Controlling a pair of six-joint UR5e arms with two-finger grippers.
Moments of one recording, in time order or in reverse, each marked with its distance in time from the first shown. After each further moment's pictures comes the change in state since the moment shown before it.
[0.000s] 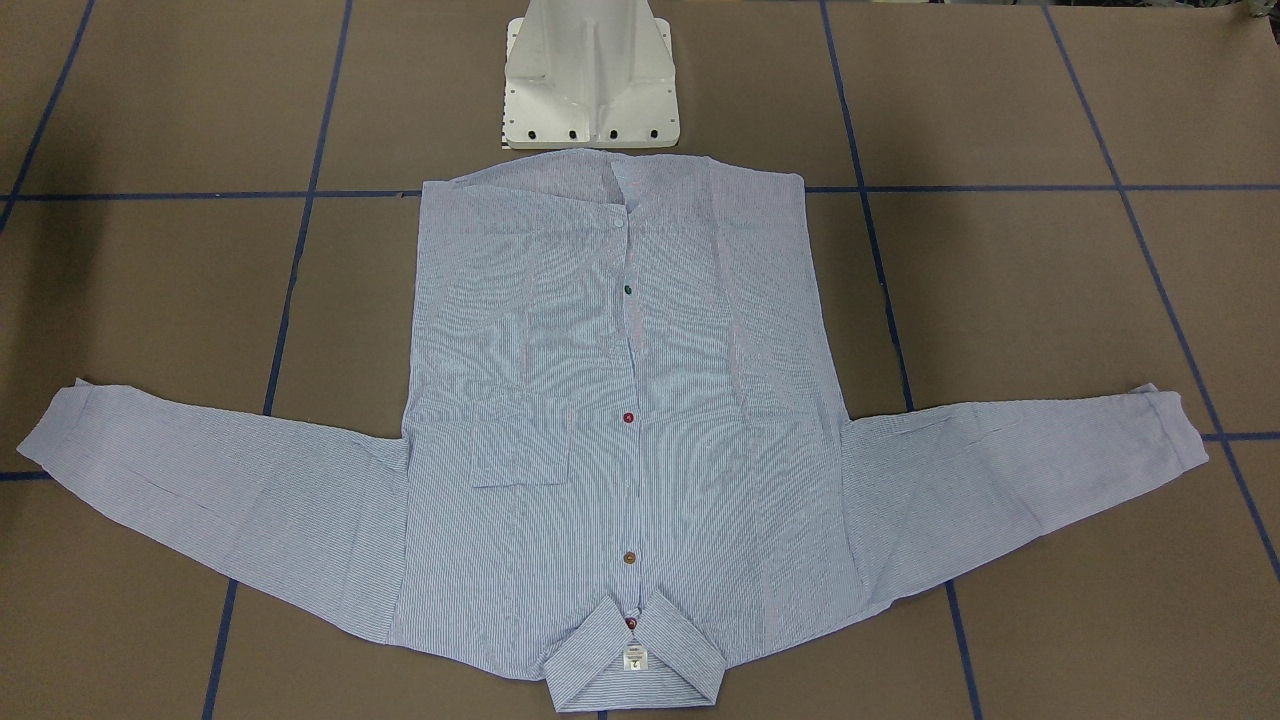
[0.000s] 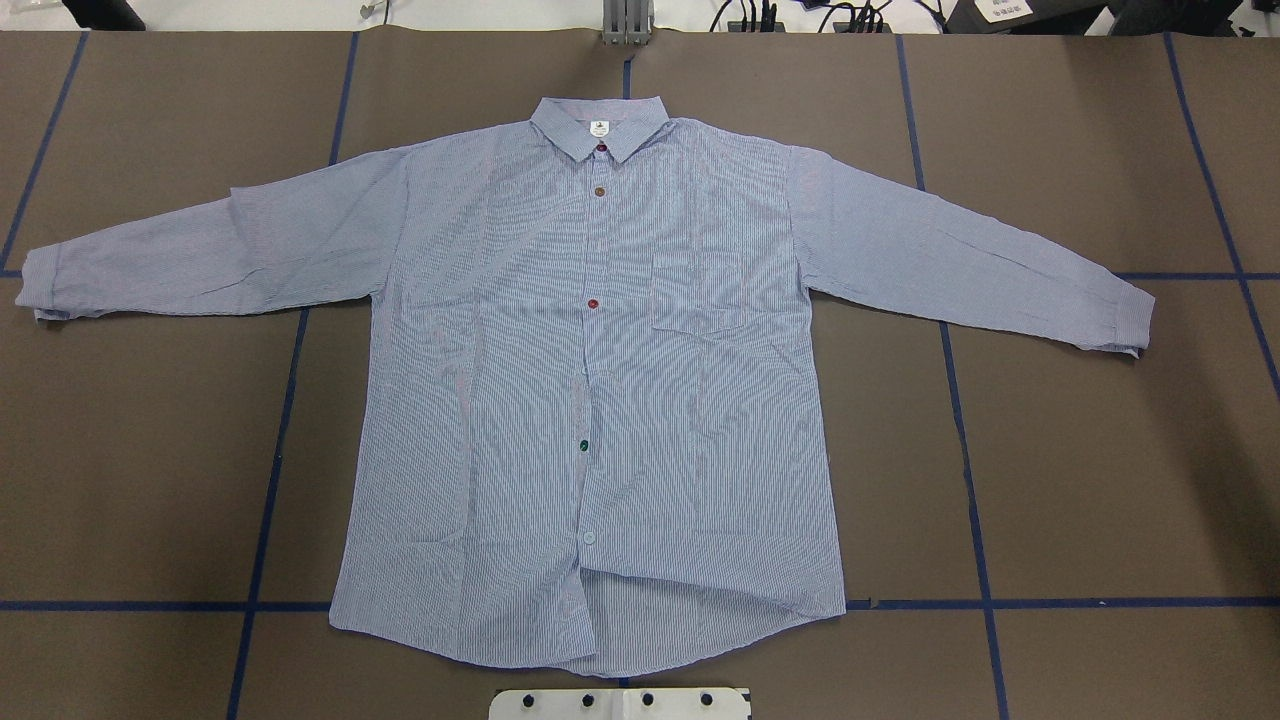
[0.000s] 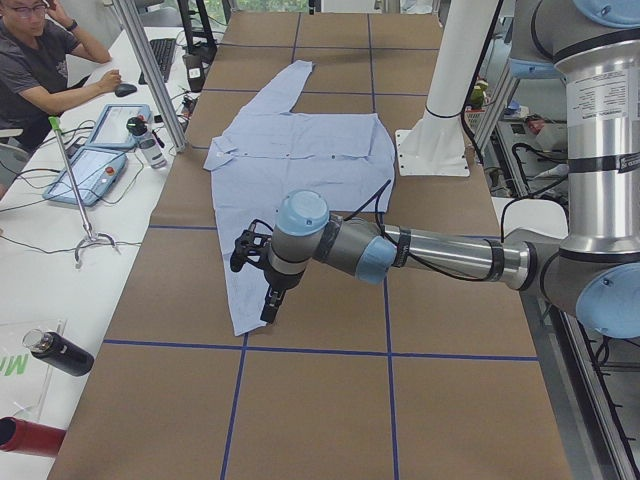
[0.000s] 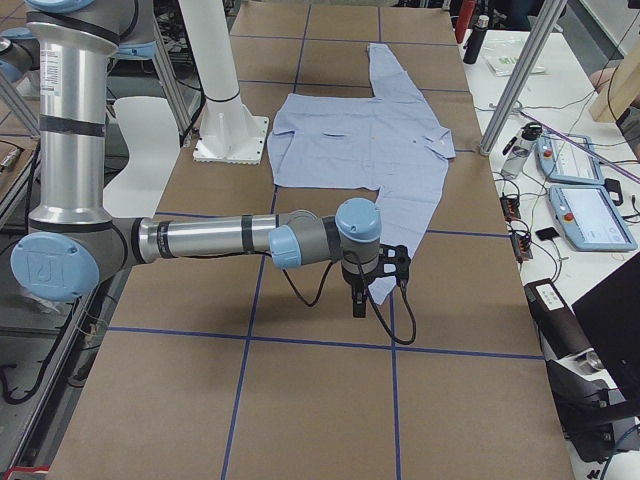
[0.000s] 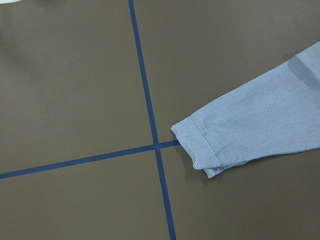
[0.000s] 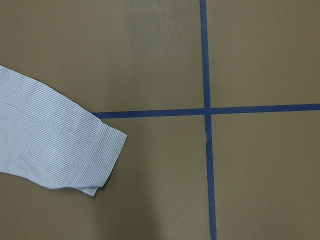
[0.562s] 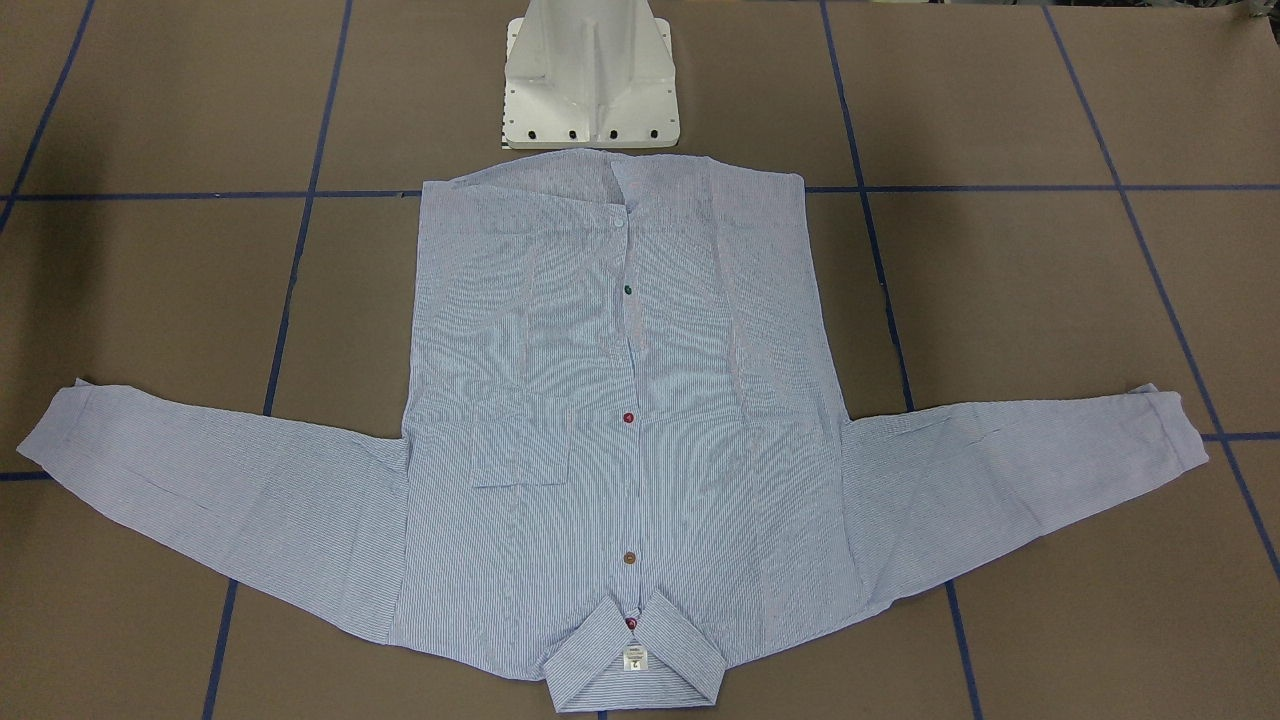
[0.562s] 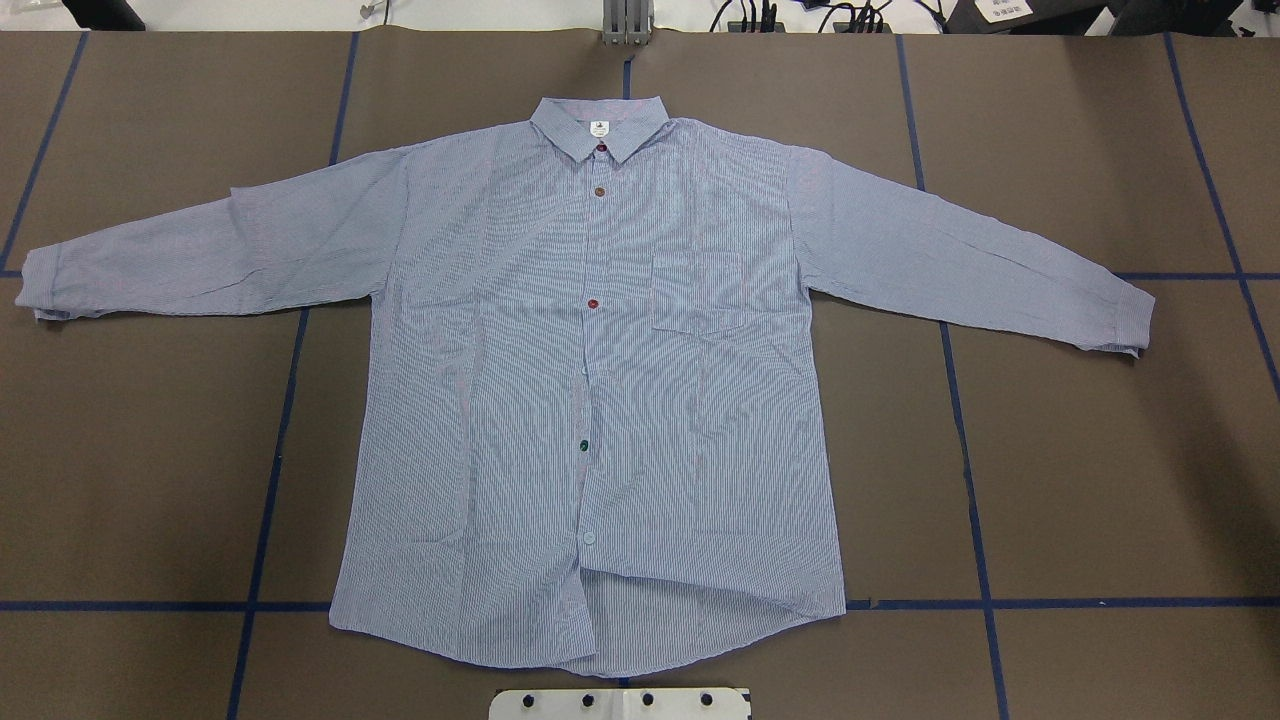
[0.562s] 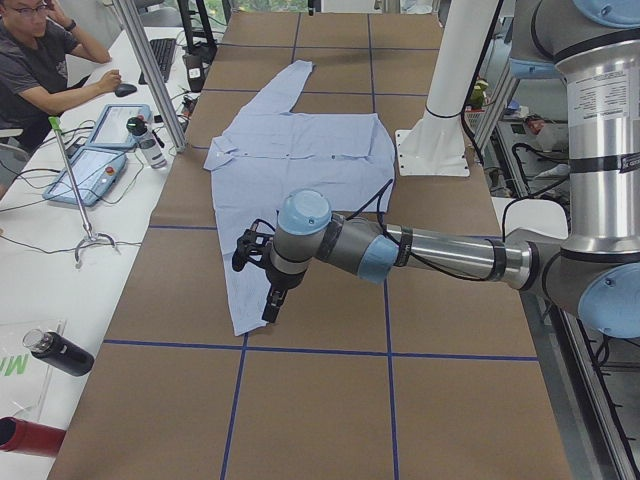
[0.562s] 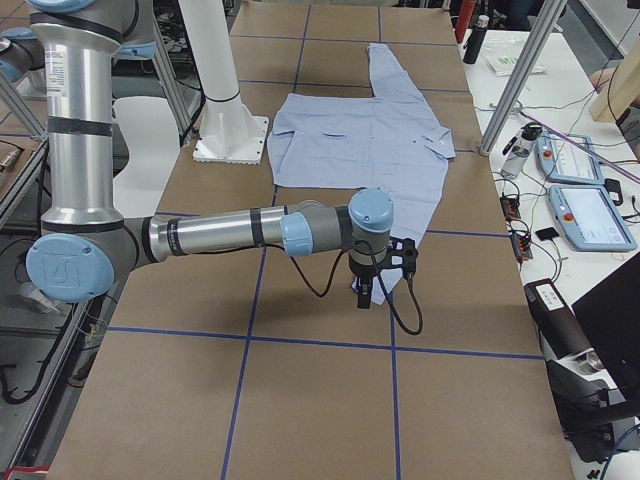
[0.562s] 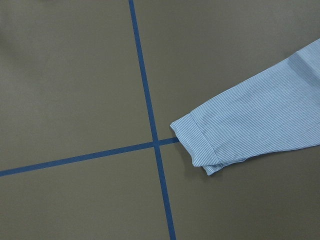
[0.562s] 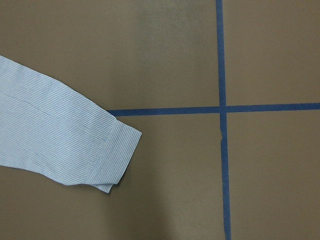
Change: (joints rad) left arm 0.000 0.013 -0.015 -0.011 0.002 0.009; right arm -0.016 0.002 -0.002 -0.003 0.030 -0.001
